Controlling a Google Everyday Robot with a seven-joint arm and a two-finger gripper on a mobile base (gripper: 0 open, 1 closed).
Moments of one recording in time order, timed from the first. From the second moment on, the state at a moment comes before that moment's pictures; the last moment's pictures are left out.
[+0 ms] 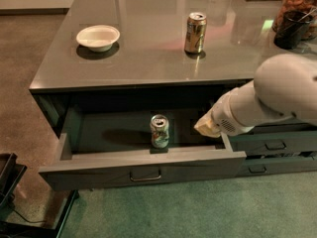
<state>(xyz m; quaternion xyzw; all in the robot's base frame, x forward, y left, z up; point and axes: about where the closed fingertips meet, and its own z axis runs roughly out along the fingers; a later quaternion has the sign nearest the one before) 0.494 -0.129 0.795 -0.46 0.84 0.07 0.28</state>
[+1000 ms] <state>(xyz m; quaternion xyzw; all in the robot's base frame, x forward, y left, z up) 0.524 -0.042 0.741 -0.40 0.81 0.17 0.39</state>
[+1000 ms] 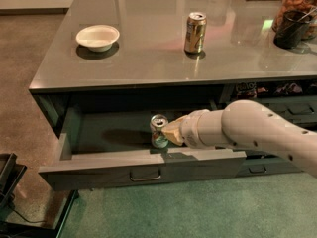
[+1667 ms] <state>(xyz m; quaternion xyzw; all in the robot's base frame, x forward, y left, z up) 0.549 -0.012 0.733 -0.44 0.78 0.13 0.42</state>
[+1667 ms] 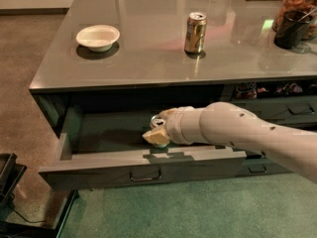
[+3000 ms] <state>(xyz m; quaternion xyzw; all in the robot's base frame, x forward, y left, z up) 0.600 0.003 0.695 -0.43 0.79 0.11 0.42</state>
